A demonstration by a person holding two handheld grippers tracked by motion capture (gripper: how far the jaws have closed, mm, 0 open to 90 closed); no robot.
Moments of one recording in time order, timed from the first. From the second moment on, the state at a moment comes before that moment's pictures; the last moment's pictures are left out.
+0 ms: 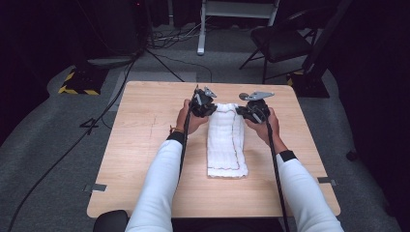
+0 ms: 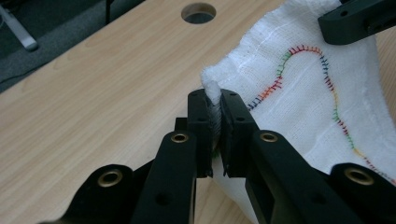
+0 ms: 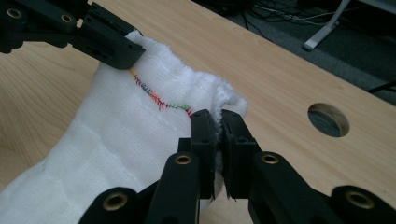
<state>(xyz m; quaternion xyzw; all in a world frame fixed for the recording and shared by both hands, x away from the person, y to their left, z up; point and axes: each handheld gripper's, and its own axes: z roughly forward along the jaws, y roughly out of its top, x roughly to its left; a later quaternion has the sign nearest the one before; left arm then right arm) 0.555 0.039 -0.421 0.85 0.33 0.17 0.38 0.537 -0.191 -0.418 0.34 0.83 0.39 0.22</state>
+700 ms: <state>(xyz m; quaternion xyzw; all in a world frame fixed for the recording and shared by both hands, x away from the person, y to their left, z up) 0.523 0.048 -0.408 0.85 0.28 0.17 0.40 0.512 -0.194 -0.406 0.29 0.84 0.41 0.22</state>
